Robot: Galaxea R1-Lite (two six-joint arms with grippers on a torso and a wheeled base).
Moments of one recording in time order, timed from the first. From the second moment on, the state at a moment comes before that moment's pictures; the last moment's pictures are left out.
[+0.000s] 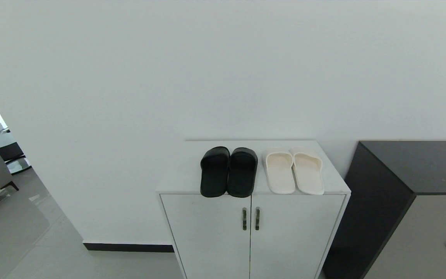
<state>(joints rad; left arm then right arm) 0.00 0.00 0.00 0.00 0.00 0.01 0.06 0.62 -0.40 -0.16 0.07 0.02</state>
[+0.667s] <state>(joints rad) 0.00 0.00 0.00 0.00 0.00 0.01 0.63 1.58 -0.68 -0.64 -0.36 0.23</state>
